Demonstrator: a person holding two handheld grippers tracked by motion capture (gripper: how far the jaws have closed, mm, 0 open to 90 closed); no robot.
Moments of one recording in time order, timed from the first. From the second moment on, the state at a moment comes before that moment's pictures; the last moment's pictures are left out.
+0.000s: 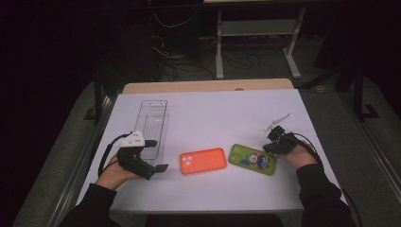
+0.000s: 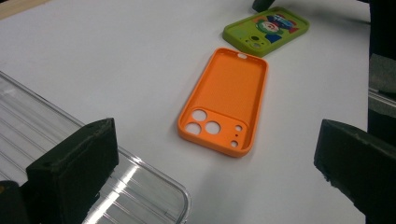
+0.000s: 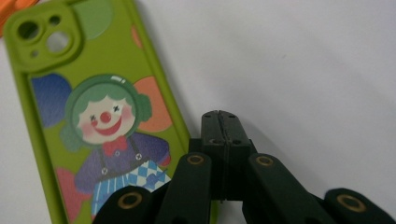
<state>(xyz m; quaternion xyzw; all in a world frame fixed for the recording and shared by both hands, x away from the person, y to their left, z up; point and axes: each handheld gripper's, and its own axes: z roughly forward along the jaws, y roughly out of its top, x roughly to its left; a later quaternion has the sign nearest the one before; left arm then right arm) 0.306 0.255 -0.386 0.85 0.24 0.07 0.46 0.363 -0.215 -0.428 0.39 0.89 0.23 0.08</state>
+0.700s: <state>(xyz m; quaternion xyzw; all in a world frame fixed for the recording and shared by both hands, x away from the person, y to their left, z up) 0.306 0.252 -0.386 0.86 0.23 0.07 0.46 0.322 -0.221 -0.397 0.40 0.84 0.37 0.08</state>
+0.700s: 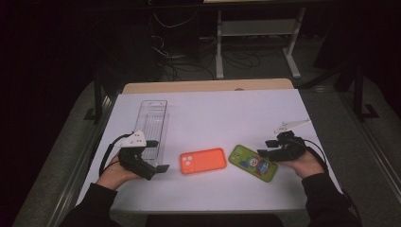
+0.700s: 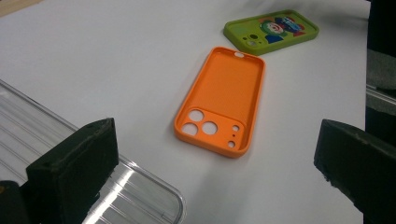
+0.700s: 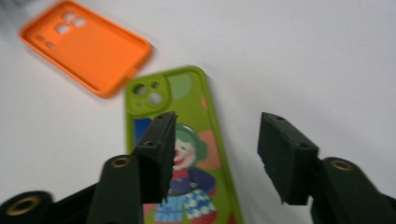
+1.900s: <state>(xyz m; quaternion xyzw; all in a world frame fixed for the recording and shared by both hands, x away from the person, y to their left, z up) 0.306 0.249 -0.388 0.86 0.23 0.07 0.45 0.294 -0.202 -0.394 0.34 0.84 0.41 0.10</state>
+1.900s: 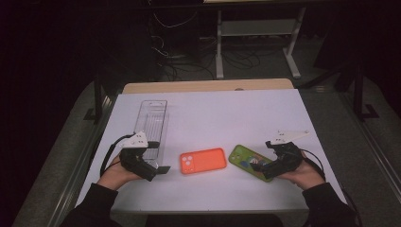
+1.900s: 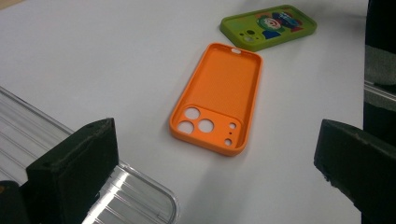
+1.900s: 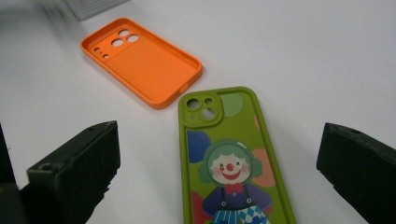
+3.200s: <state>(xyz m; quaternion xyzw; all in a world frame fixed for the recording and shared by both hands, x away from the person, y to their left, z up) 0.307 0.249 -0.388 0.86 0.22 0.07 0.45 0.342 -0.201 -0.365 0.33 0.85 0.40 0.09</state>
